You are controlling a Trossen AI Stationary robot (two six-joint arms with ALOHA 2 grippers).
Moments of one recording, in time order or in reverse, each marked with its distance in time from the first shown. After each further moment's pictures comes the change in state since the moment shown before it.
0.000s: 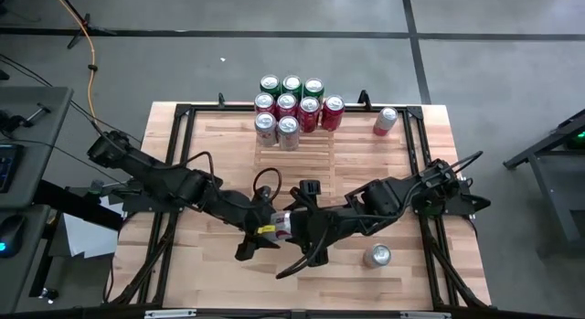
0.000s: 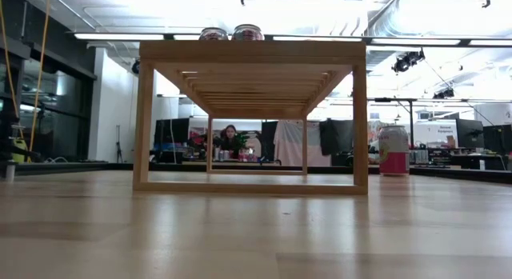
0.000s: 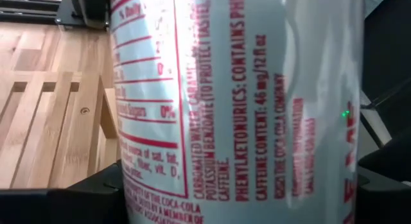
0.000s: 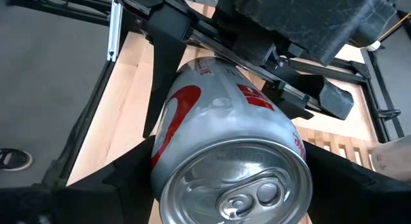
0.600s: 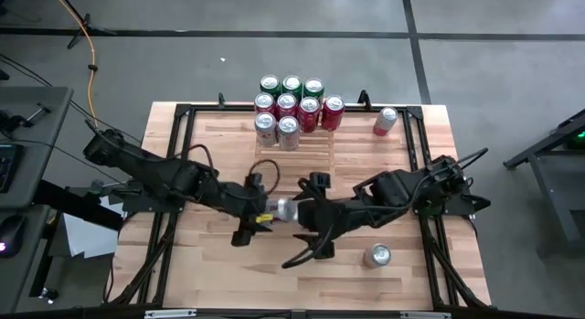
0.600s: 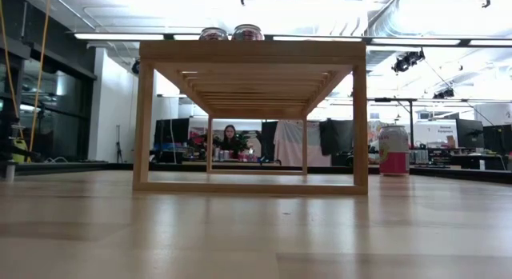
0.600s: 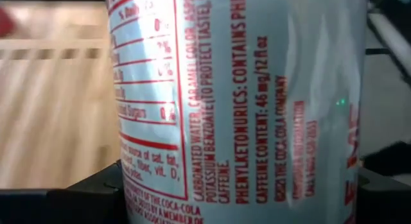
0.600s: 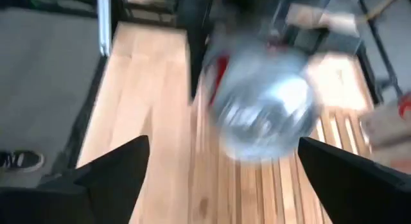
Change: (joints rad) left arm 0.057 -0.058 0.000 -0.198 -0.069 0.055; right arm -0.012 -0.037 0.002 -0.092 -0.004 0.091
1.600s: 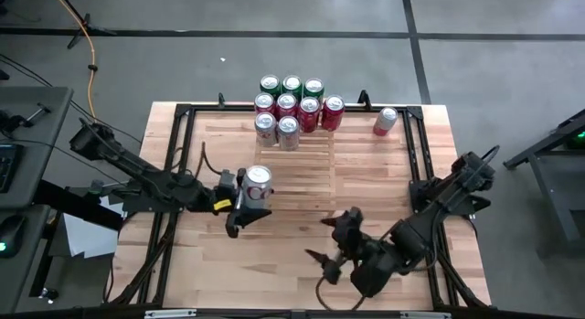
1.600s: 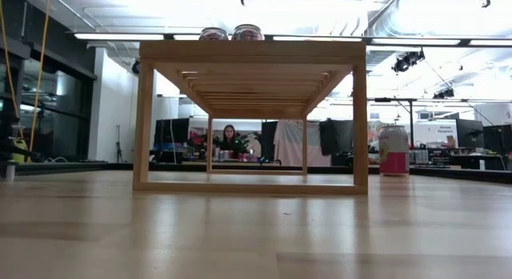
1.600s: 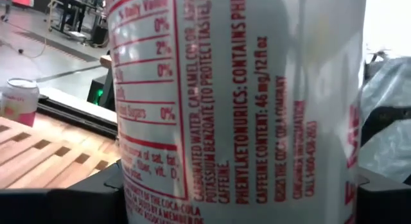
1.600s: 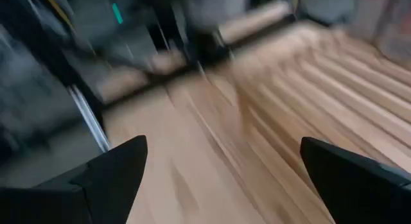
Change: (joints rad) left arm -0.082 -0.225 -0.659 1.245 -0.294 -0.122; right arm 0.266 -0.238 -0.731 0.506 0.499 0.731
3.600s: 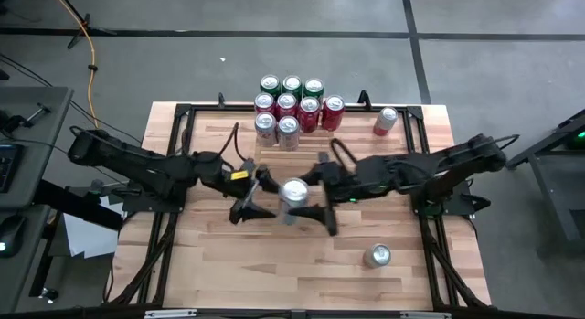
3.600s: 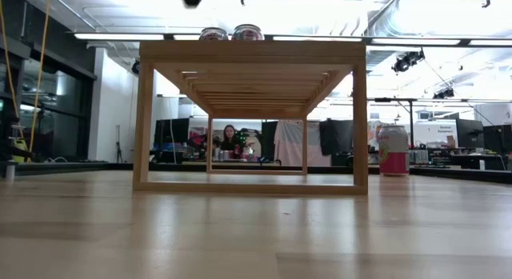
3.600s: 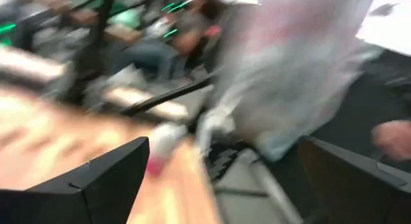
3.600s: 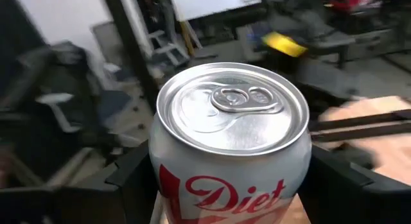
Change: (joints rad) left arm 0.304 0.034 0.097 -0.192 0.642 -0.129; right arm -0.363 -0.210 -0.059 0.477 -0.687 -0.659
